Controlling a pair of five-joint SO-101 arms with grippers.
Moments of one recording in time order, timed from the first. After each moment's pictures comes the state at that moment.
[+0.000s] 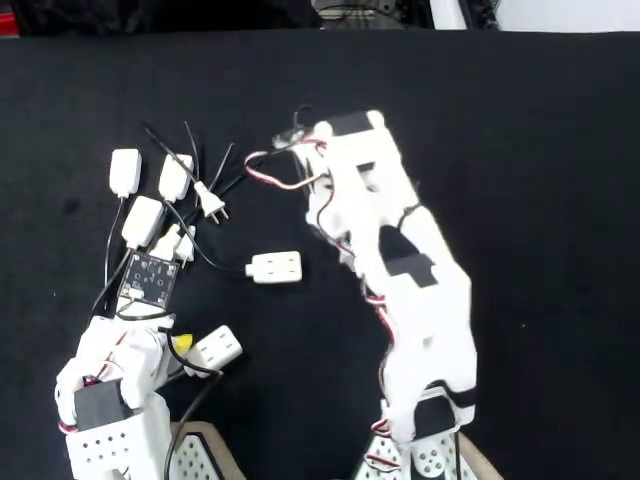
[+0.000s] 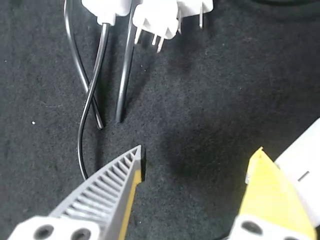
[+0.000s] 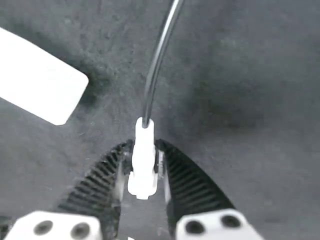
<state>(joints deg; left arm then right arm) -20.3 -104.5 93.4 75.8 -32.5 -16.3 34.0 -22.3 96.9 20.9</state>
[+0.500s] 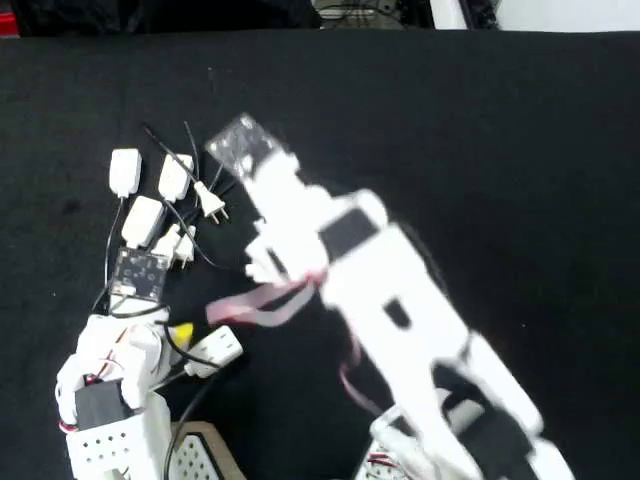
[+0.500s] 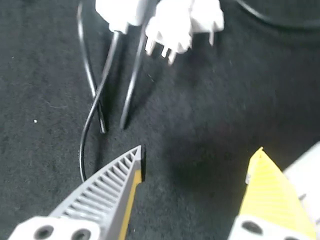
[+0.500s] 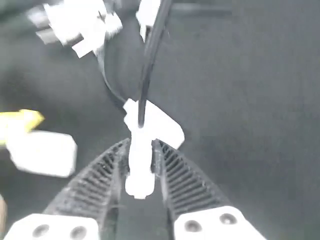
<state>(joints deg) -19.7 -104.4 93.5 72.5 -24.1 -37.5 -27.3 29.7 63.3 3.8</state>
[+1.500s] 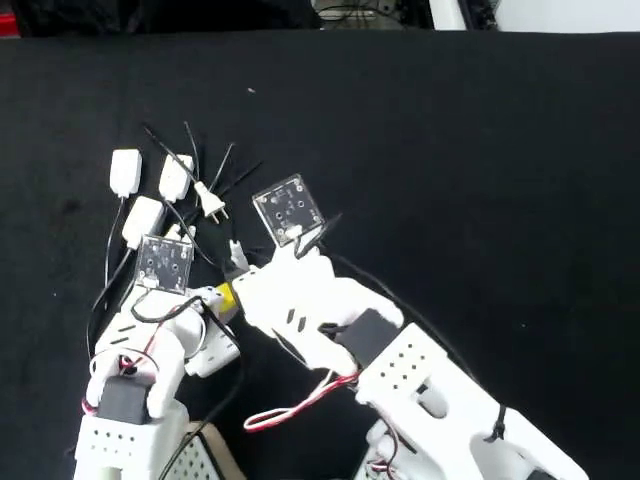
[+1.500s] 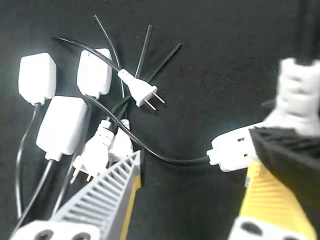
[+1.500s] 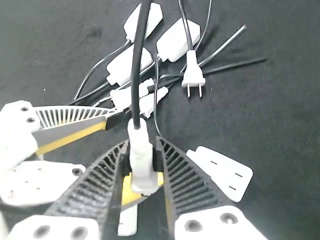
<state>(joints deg) 3.9 -104.0 93.8 49.9 -3.7 -45.0 -47.6 61.7 34.2 -15.3</state>
